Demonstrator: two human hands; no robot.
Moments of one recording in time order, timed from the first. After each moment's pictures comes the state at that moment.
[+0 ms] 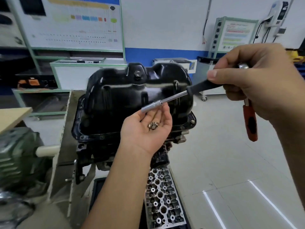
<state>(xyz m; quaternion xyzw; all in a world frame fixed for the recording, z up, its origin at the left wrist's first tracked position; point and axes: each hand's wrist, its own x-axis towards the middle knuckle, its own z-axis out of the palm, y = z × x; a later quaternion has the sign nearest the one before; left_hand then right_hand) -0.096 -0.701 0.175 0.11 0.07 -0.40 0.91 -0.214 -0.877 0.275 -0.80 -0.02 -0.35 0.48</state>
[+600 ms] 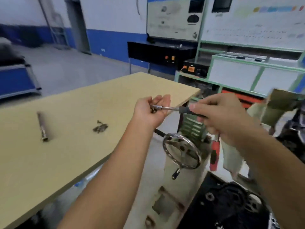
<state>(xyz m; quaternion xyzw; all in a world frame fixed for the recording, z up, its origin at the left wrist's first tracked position) -0.032 -0.243 0.134 0.12 0.17 0.09 0.97 -0.033 -0.439 0.164 -0.79 -0.16 0.03 0.60</state>
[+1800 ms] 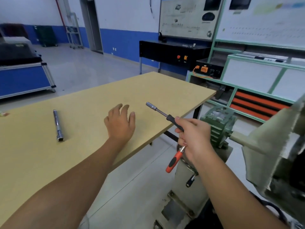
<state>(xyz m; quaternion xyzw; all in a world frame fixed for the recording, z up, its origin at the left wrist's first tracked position) -0.040 -0.065 -0.005 0.88 0.22 0.41 0.14 -0.022 -0.313 0.069 -0.62 0.00 0.11 0.77</state>
